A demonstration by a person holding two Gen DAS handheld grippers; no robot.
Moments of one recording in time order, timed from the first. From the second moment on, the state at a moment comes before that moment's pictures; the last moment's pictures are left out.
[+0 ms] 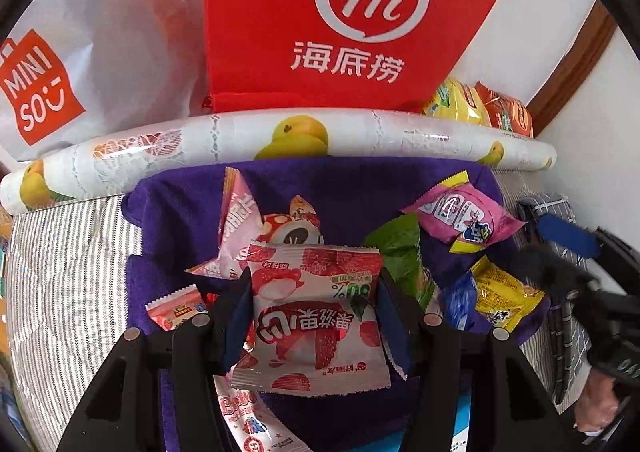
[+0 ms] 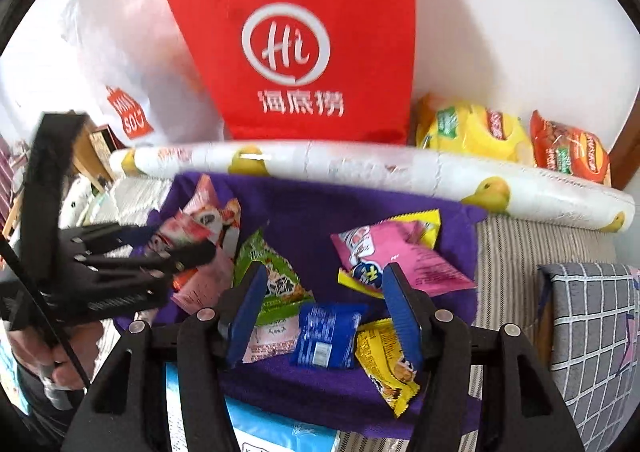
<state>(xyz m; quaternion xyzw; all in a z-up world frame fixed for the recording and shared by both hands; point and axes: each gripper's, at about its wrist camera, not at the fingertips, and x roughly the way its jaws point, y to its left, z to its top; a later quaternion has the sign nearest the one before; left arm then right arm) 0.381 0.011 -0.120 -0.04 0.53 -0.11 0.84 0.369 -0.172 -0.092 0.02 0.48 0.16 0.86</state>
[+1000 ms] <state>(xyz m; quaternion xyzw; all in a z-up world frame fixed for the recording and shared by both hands) 0.380 0.002 -0.119 -0.05 0.54 -0.13 0.83 0.370 -0.176 -0.088 0.01 0.48 0.12 0.87</state>
